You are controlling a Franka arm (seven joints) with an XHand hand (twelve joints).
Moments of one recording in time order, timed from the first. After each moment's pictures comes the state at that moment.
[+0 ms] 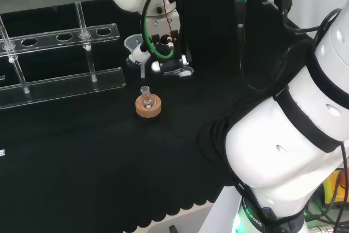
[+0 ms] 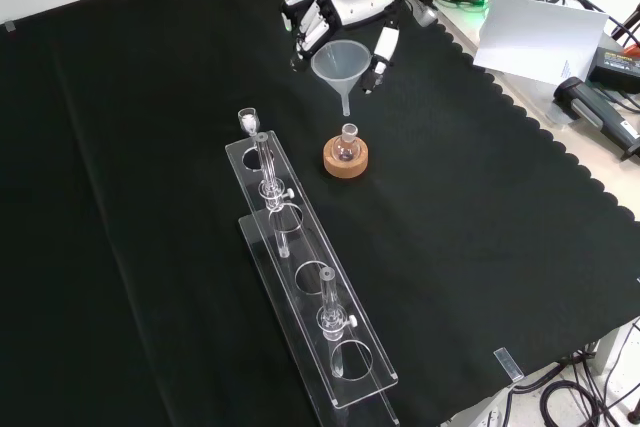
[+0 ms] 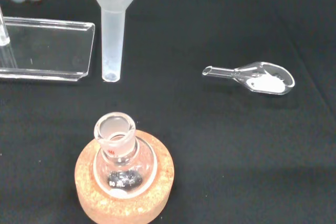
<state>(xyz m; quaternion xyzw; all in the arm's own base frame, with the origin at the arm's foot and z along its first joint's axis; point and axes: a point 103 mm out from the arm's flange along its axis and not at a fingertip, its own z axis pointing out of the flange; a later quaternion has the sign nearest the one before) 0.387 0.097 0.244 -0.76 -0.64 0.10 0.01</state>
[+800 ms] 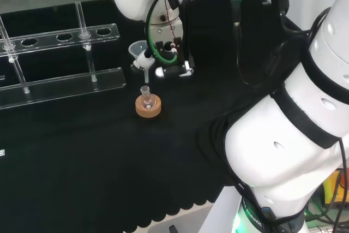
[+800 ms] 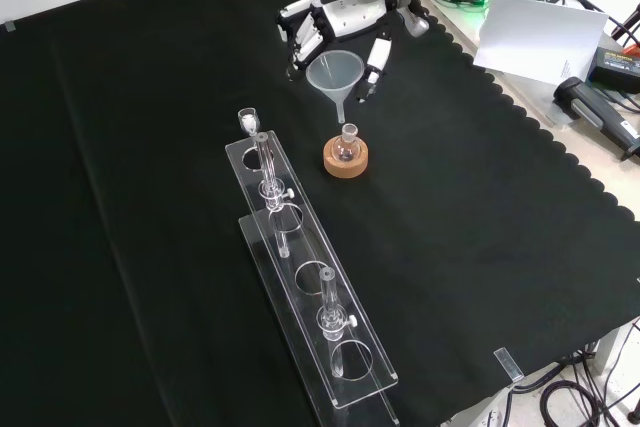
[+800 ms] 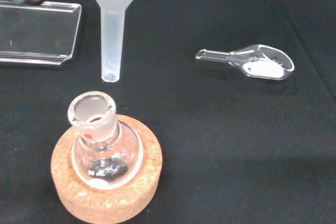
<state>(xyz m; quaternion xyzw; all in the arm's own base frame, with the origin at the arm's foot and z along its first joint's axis) 0.393 0.084 0.219 -0.76 -0.64 0.10 0.01</state>
